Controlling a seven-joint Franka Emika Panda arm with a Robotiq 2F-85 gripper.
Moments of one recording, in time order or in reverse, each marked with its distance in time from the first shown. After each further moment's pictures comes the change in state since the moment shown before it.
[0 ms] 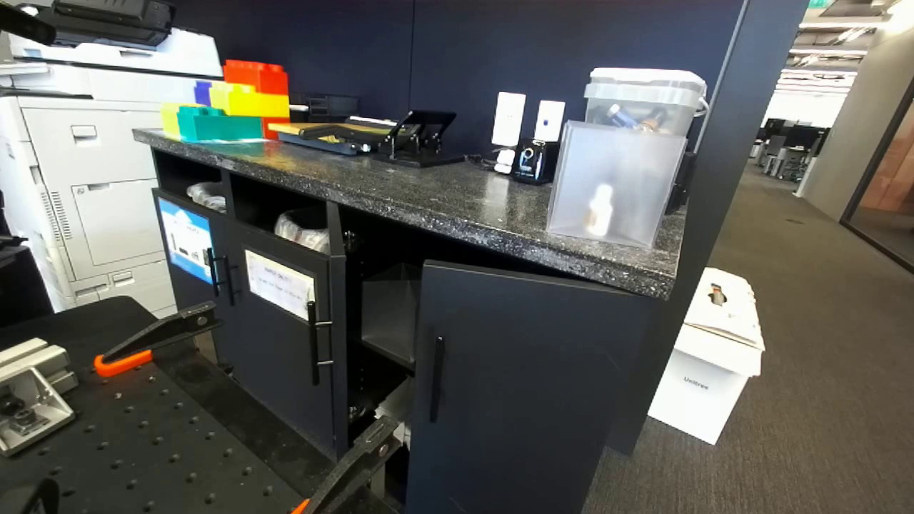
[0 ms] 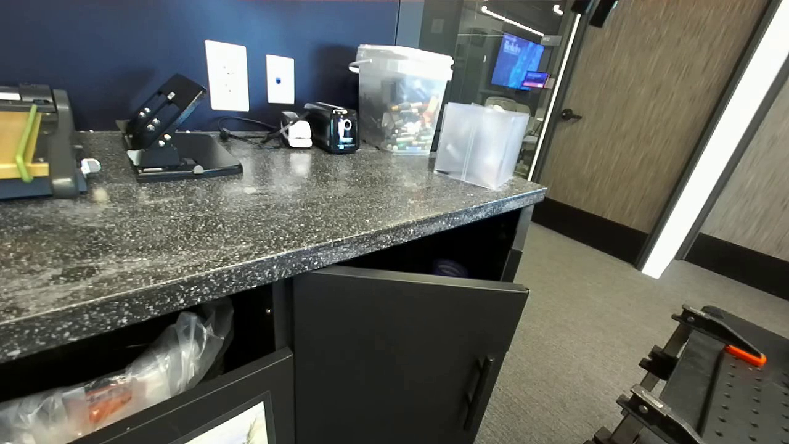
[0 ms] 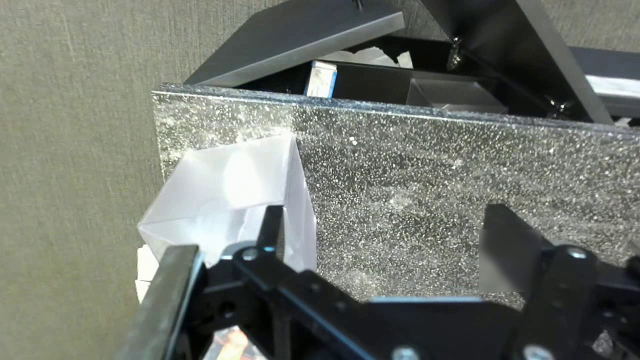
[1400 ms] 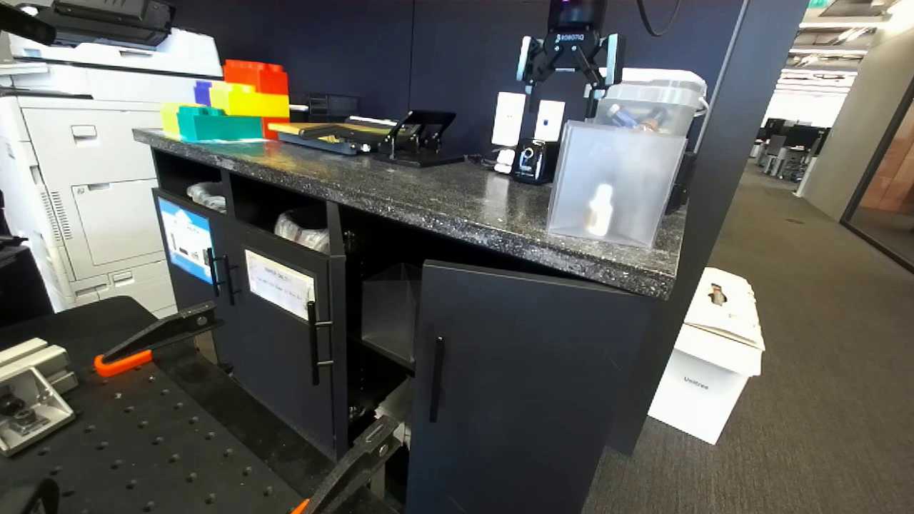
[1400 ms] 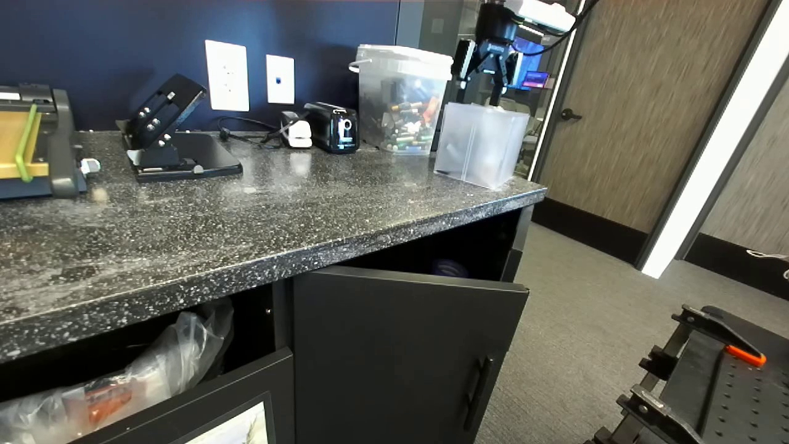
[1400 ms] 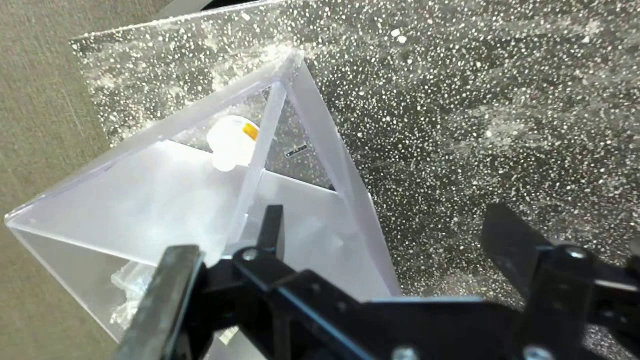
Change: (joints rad) arm -0.020 0.868 0.007 1.028 -0.003 -0.303 0.287
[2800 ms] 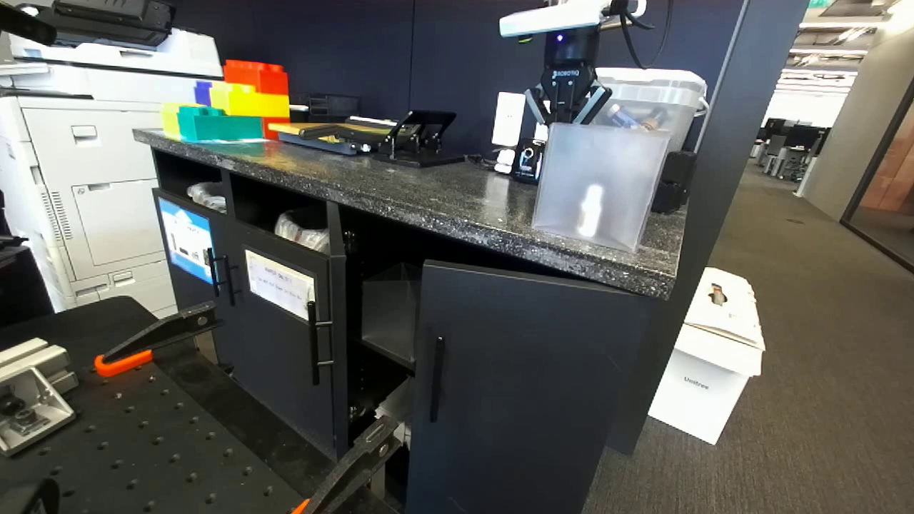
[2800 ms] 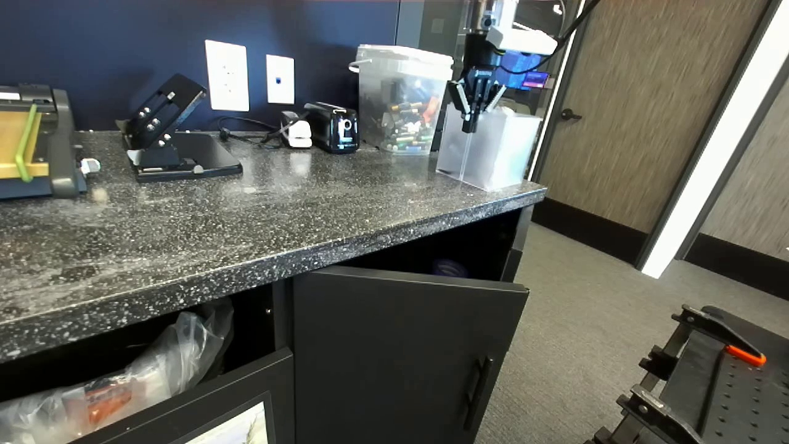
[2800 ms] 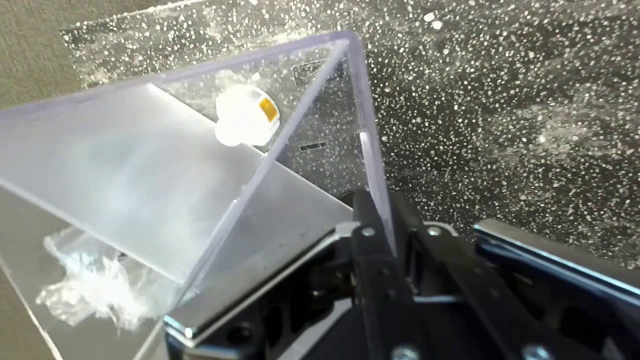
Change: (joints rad) arm 0.018 0.215 -0.042 0.280 -0.027 -0.087 0.030
